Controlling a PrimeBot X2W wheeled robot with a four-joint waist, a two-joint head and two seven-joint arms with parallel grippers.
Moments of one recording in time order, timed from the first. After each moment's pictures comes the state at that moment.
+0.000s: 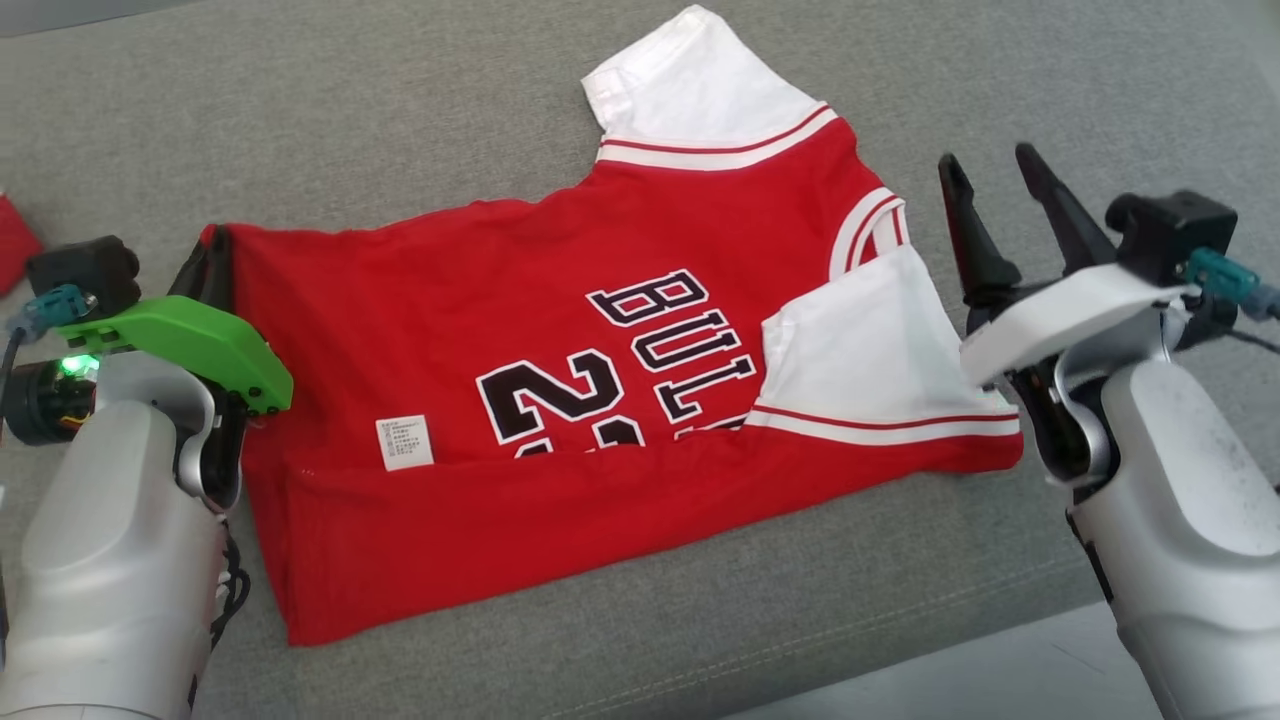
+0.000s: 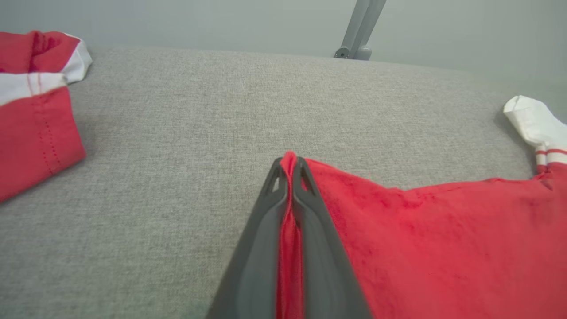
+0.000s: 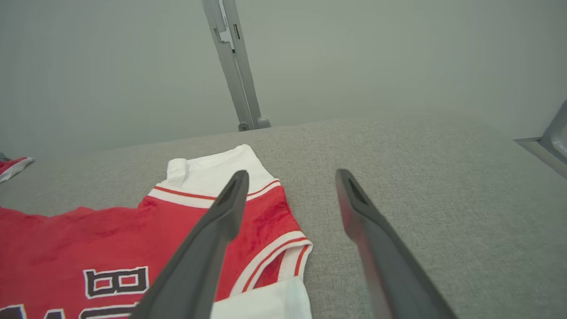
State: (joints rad) left arm -0.75 0.27 -0.24 0.89 -0.56 -0.09 -0.12; right arm -0.55 -0.21 0.18 0.35 0.41 0.13 -0.12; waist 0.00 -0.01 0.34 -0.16
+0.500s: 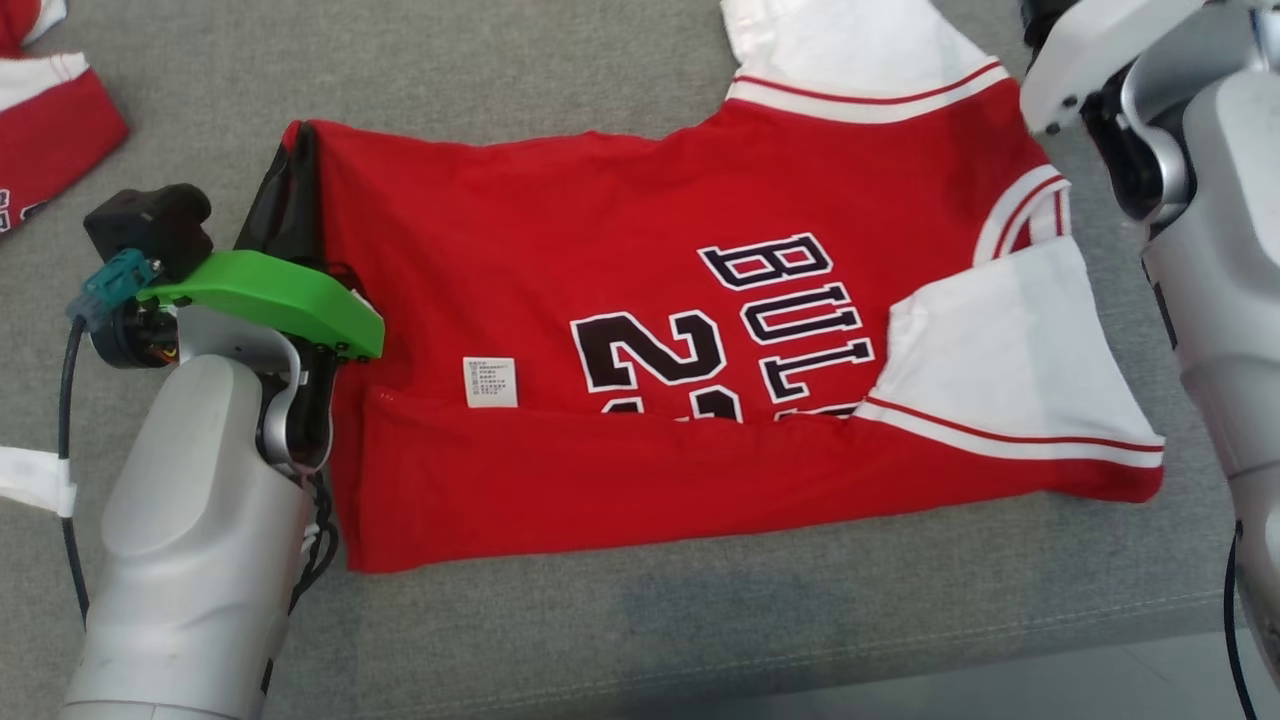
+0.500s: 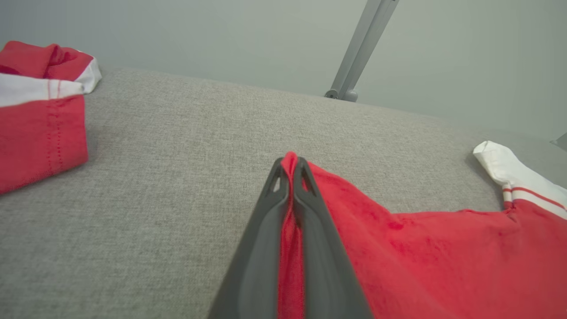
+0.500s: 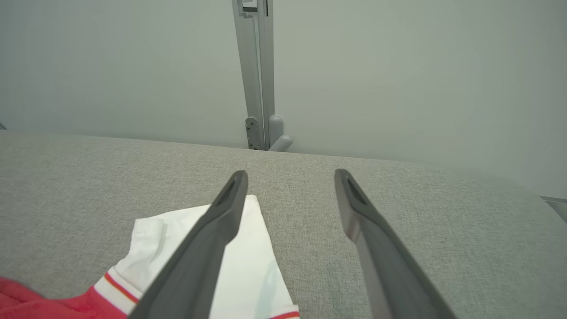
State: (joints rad) left arm -0.73 0.18 -0.26 0.64 -0.58 -0.09 -0.21; right arm -1.05 -0.28 0.24 0.67 0.34 0.13 0.05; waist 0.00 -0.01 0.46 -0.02
